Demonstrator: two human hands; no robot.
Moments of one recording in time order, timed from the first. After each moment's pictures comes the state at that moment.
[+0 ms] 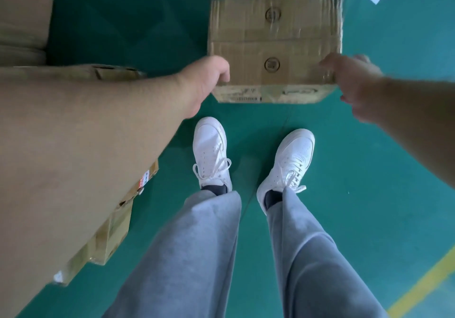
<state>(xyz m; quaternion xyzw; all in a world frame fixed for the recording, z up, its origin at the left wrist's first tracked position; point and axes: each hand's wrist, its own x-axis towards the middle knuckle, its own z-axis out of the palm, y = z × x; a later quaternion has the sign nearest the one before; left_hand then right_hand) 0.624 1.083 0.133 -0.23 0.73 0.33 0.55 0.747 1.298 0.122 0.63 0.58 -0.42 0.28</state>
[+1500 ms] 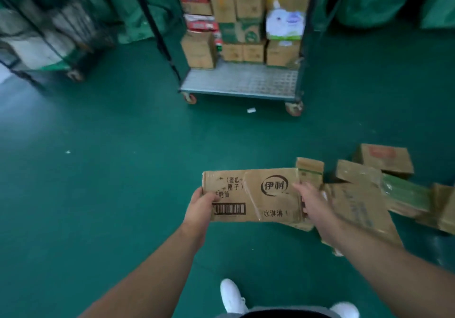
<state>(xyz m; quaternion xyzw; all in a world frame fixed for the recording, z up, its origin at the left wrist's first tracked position) 1.202 0.606 0.845 -0.64 0.43 0.62 -0.16 0.980 0.718 0.831 -0.12 0.72 -0.44 0.52</state>
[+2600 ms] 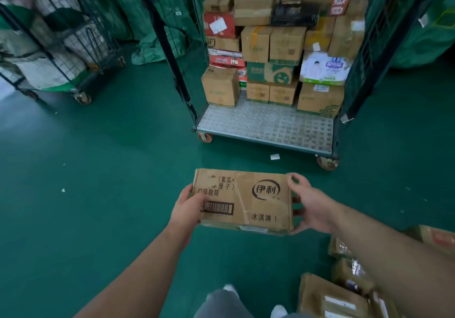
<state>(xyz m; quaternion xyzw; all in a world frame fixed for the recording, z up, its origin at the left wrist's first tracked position) 1.175 0.138 0.875 -0.65 0.42 0.59 -0.22 0.905 0.232 0.856 -0.11 0.63 -0.40 0.66</state>
